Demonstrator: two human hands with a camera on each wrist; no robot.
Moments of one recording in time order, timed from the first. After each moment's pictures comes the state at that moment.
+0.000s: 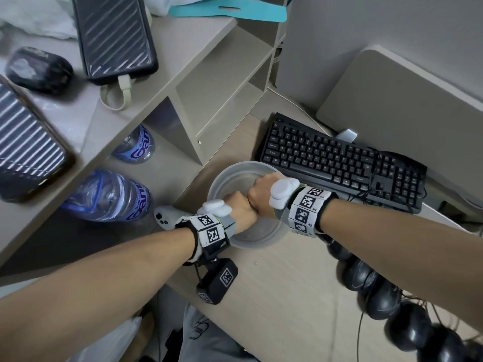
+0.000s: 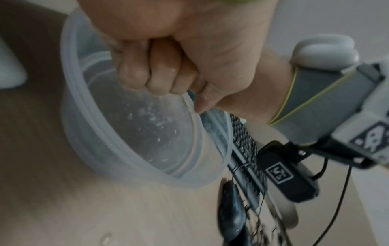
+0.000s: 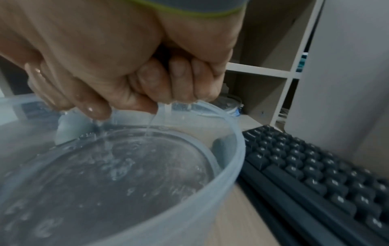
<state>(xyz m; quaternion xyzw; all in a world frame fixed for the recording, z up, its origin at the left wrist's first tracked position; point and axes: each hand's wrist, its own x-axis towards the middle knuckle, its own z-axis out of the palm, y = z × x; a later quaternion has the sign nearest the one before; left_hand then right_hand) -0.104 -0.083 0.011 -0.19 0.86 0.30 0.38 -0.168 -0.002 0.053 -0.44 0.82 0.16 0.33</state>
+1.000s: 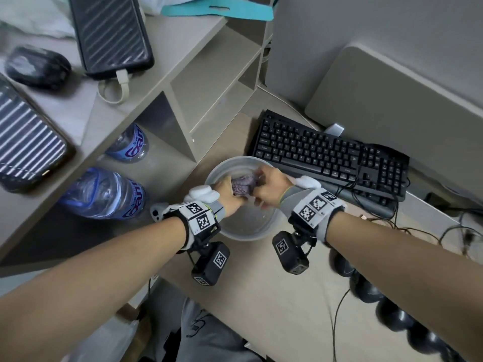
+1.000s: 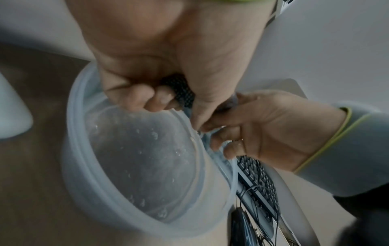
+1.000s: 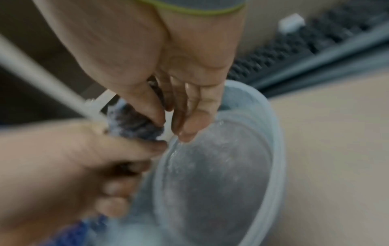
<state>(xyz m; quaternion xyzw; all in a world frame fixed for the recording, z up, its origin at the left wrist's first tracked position) -0.103 -0.095 0.023 -0.25 0.85 0.36 0.30 -0.155 0.025 0.050 -0.04 0.84 -0.36 0.40</state>
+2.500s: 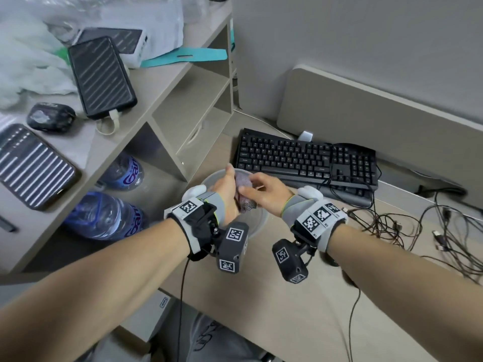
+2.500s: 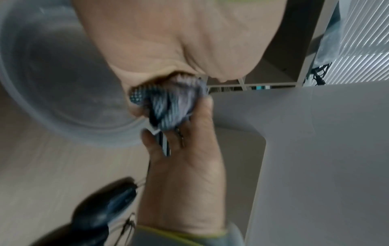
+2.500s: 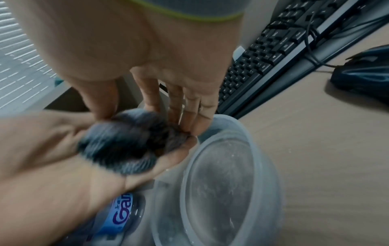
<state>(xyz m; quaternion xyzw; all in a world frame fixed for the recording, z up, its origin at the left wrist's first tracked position) -0.126 -0.053 0.041 -0.47 0.46 0.73 0.21 -0.127 0.072 0.082 -0.07 0.83 -0.48 0.28</state>
